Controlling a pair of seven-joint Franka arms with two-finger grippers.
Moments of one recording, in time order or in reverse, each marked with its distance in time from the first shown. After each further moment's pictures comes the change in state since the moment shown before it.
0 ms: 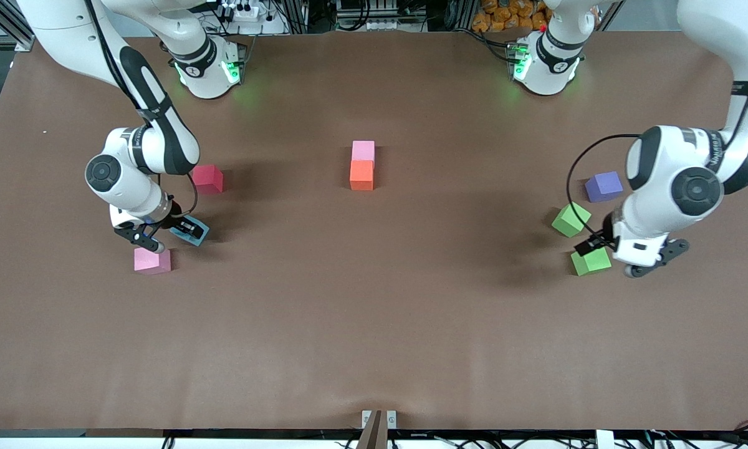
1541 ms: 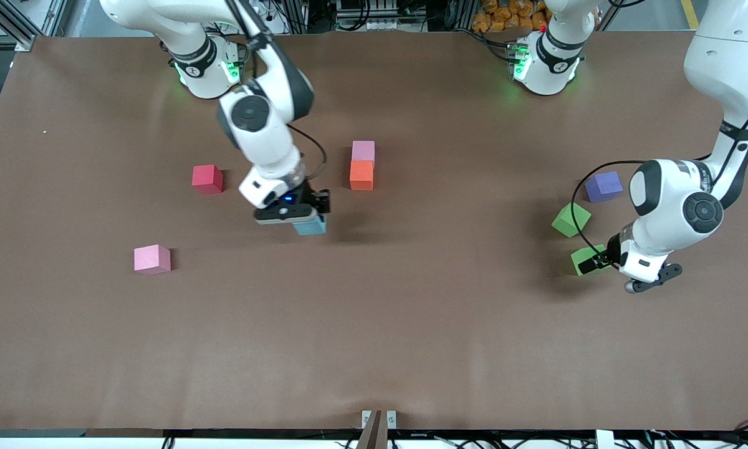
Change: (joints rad) left arm 0.095 0.203 -0.013 -0.010 -0.024 0.277 0.184; right arm 0.666 0.024 -0.067 0.334 0.006 -0.109 0.145
